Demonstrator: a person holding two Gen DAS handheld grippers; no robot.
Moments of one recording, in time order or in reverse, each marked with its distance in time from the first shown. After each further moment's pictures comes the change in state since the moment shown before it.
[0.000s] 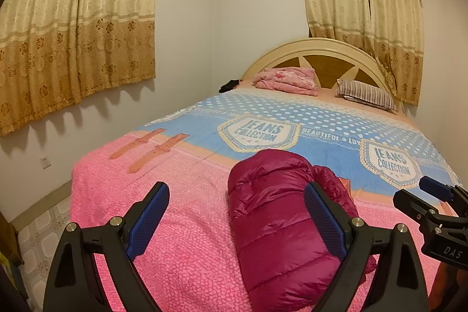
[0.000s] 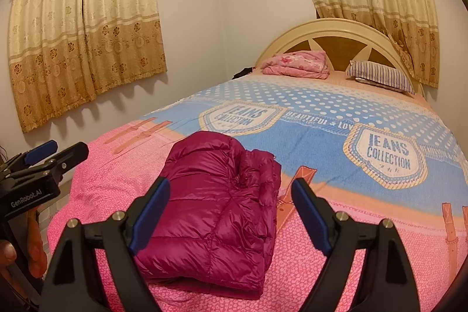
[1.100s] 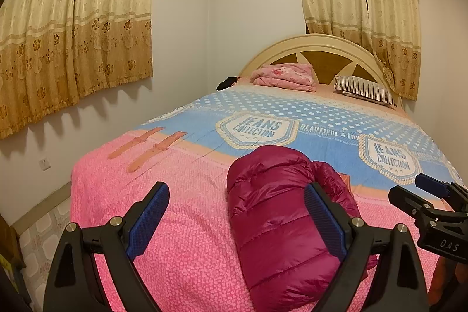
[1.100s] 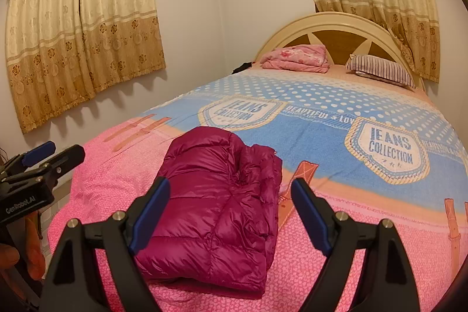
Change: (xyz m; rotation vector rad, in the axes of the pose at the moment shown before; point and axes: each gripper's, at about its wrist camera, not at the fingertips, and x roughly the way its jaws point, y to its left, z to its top) left arm 0.003 0.002 -0.002 0.016 0.012 -0.007; right arm 0.007 -0.001 -0.002 0.012 0.024 0.002
